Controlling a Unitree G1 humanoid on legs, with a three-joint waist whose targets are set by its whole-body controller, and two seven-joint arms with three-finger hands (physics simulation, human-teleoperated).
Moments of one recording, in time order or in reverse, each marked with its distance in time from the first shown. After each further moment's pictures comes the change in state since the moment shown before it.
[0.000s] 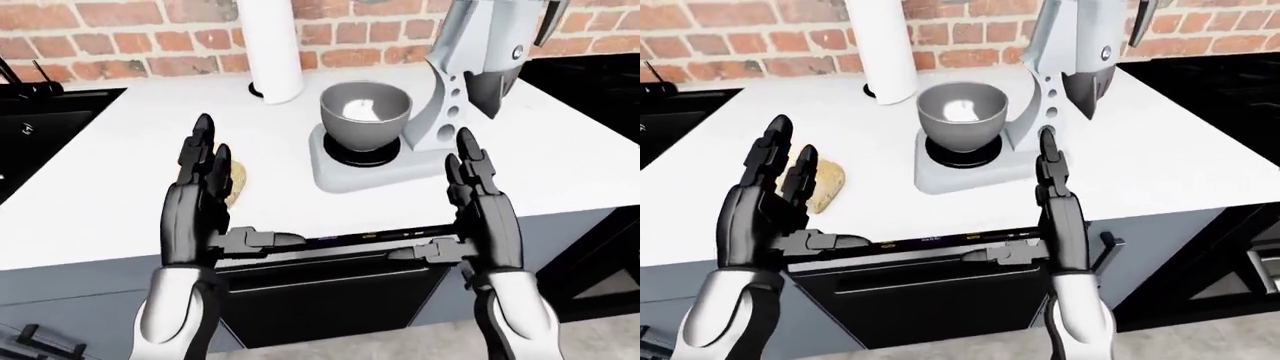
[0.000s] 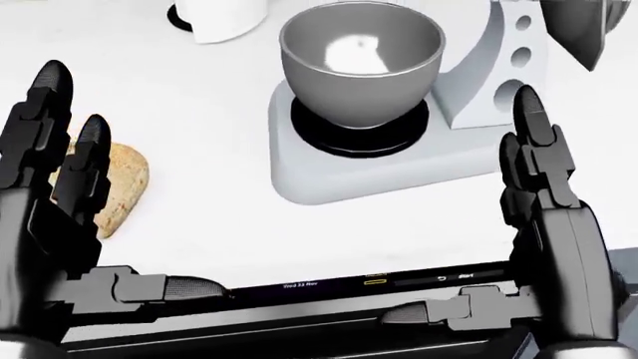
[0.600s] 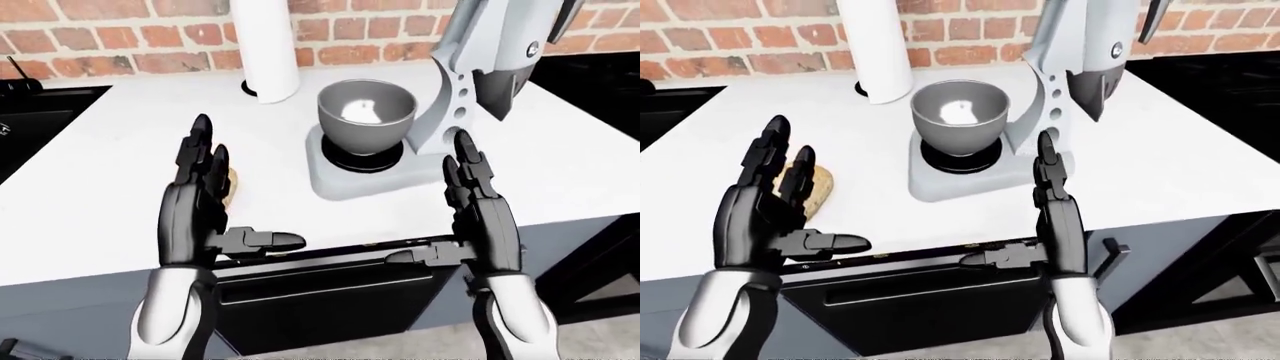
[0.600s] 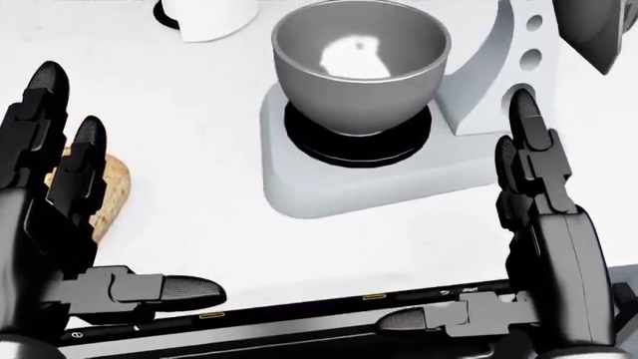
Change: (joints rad) left arm -0.005 0.006 0.006 -0.016 0.000 0.032 0.007; right arm 0.021 0.004 0.005 0.008 0.012 -0.035 0.004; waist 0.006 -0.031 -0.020
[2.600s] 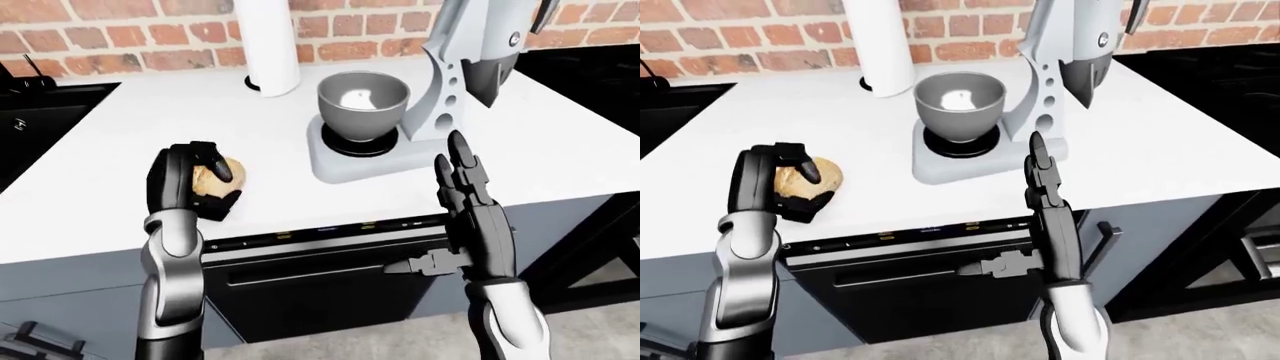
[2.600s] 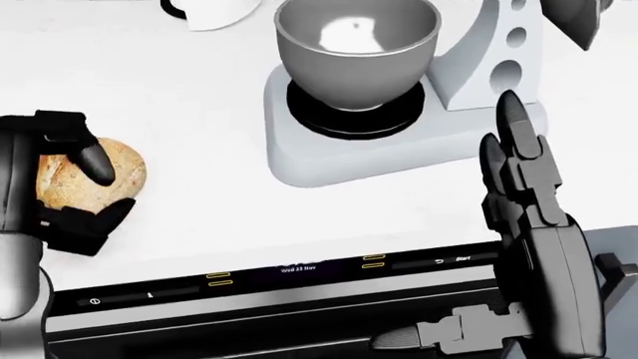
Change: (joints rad) left arm -0.247 0.162 0.075 0.688 0.717 -0.368 -0.065; right arm 0.047 0.002 0.004 0.076 0.054 -0.206 0.034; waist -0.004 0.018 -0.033
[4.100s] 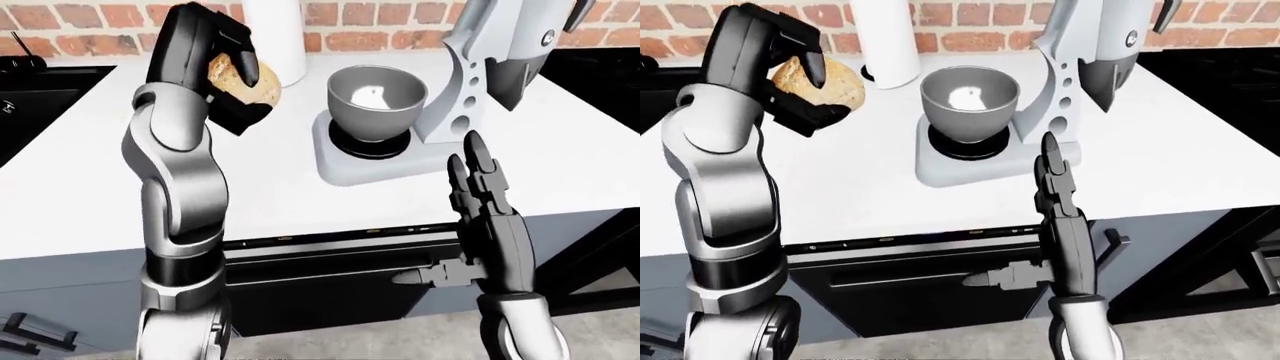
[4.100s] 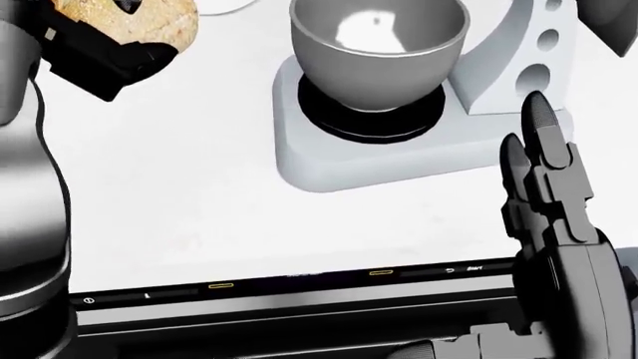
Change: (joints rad) left arm -0.567 0.003 -0.104 -0.040 0.204 0.349 -0.400; right arm 0.068 0.010 -0.019 -0.073 0.002 -0.044 0.015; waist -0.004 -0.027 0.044
